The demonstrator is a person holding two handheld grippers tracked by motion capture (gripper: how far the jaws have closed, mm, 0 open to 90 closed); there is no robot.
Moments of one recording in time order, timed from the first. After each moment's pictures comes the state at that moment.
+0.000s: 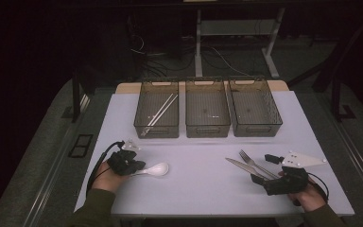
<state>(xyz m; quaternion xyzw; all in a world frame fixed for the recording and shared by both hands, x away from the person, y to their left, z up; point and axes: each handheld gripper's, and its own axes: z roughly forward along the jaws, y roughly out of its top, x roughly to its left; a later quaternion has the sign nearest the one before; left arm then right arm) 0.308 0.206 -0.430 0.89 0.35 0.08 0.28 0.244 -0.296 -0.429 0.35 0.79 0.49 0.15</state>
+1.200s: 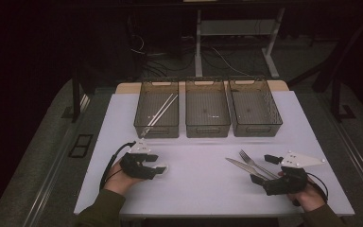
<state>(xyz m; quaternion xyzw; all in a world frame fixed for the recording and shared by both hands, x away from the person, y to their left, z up) 0.304 0.172 -0.430 0.88 0.28 0.07 0.37 0.244 -0.295 -0.430 0.35 0.79 0.48 0.14</state>
